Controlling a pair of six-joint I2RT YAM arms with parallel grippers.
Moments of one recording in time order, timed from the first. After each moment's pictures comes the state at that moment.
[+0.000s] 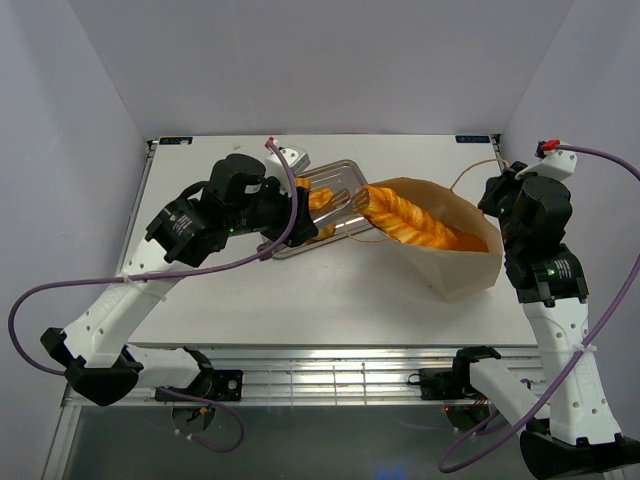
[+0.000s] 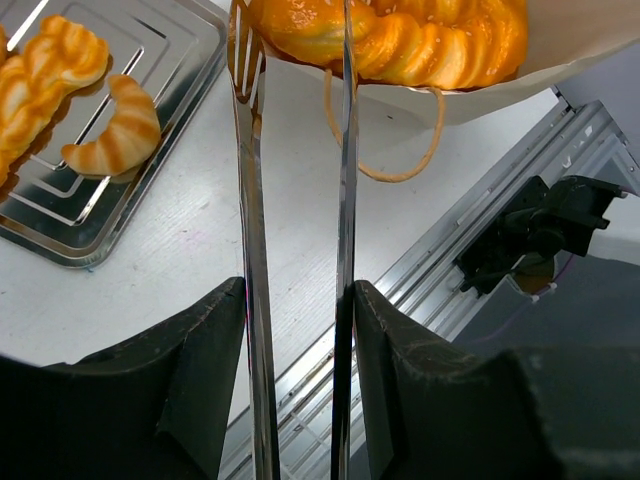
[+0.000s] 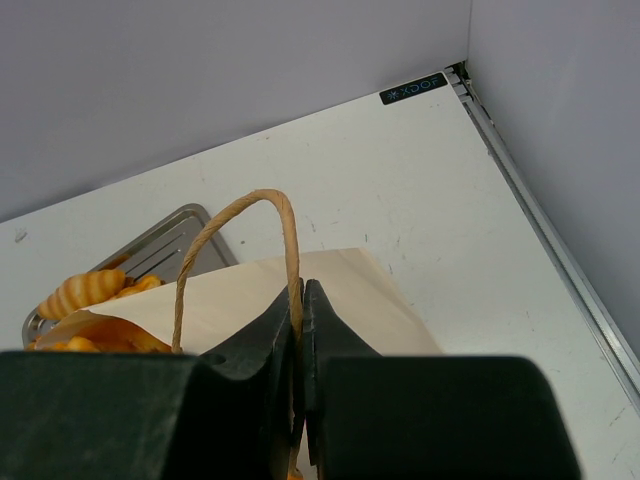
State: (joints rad) left arm -0.77 1.26 1.61 -0.90 0.13 -0.25; right arm 0.16 0.85 1.18 -0.50 0.28 0.31
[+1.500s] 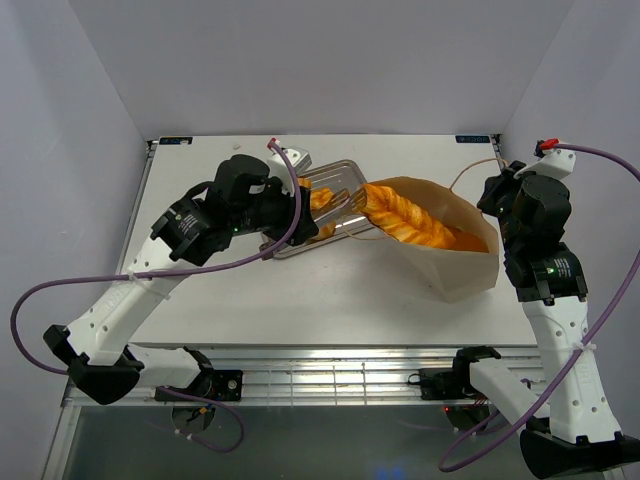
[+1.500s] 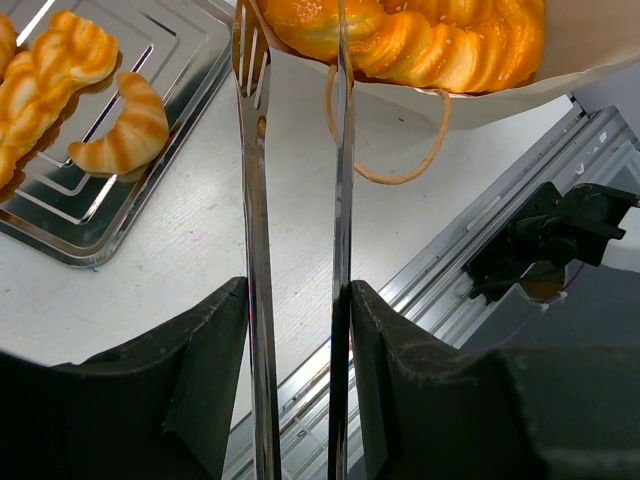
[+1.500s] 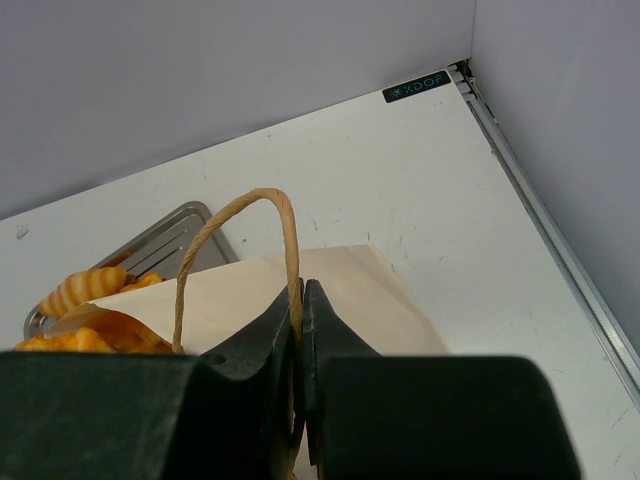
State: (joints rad) left arm -0.77 1.27 1.59 -0.88 0.12 -0.26; right arm 0.16 0.86 1.18 -0.50 0.27 0.31
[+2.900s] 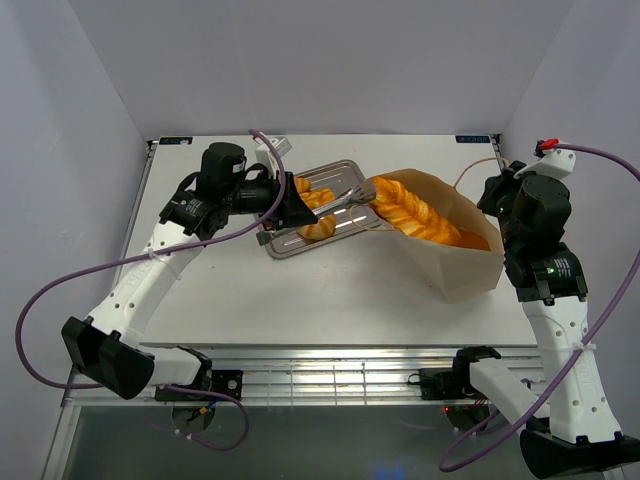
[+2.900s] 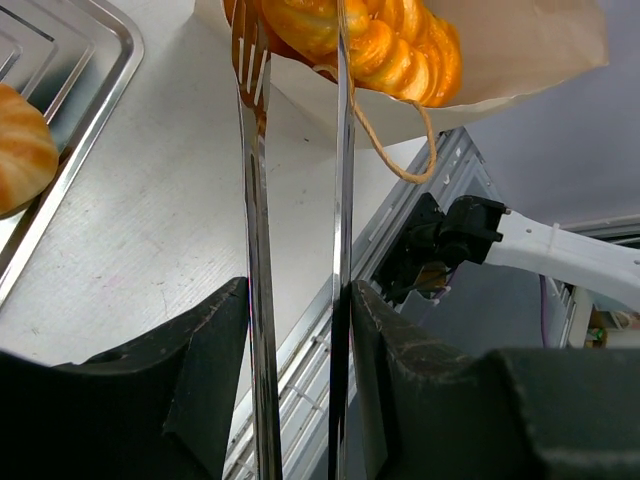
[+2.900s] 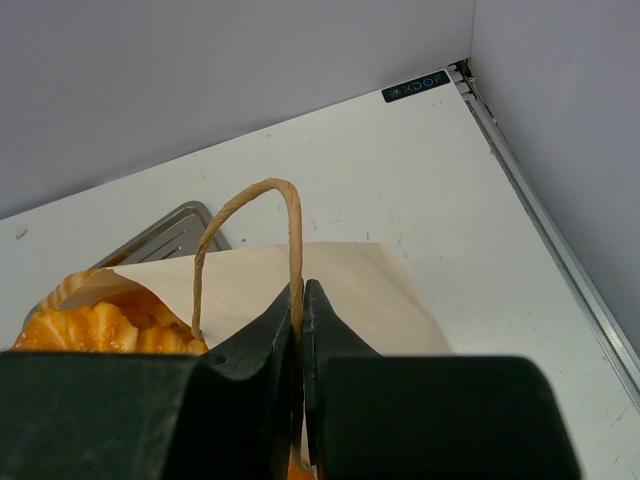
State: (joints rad) left arm -0.48 1.31 1.39 -0.59 0.64 -0.34; right arm 0.16 0.86 1.18 -0.50 0.27 0.31
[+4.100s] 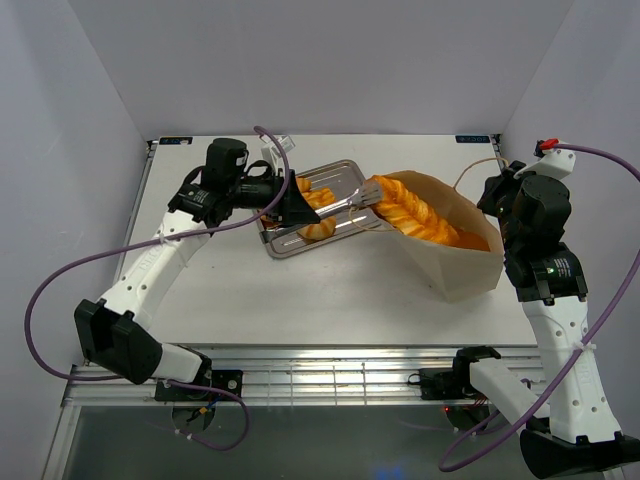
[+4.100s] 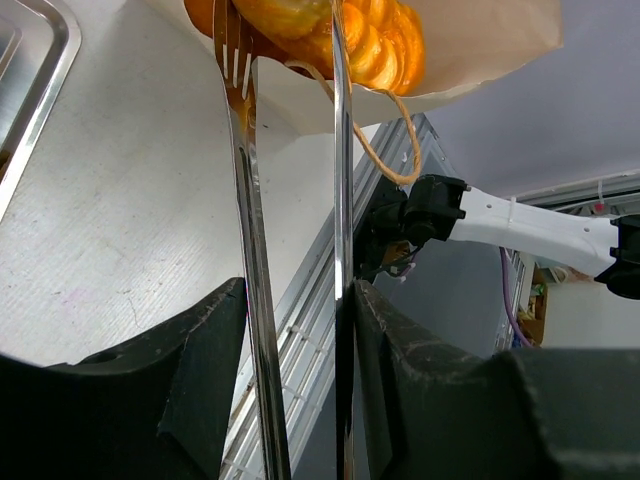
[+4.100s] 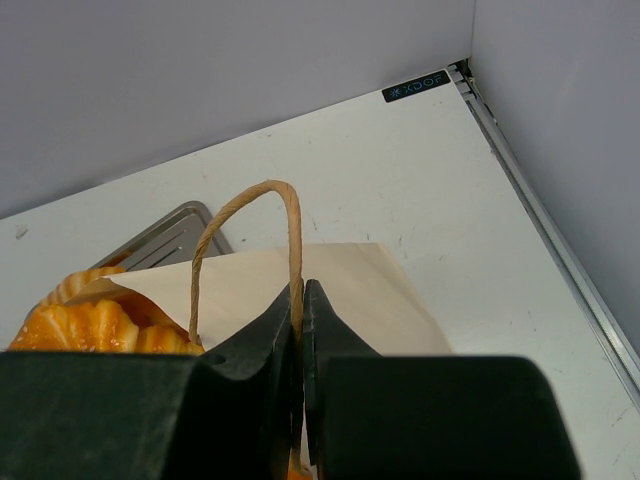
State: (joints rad) left arm -0.42 1.39 1.38 -0.53 0.85 -0.34; right arm 0.16 0.86 1.18 -0.50 0.27 0.31
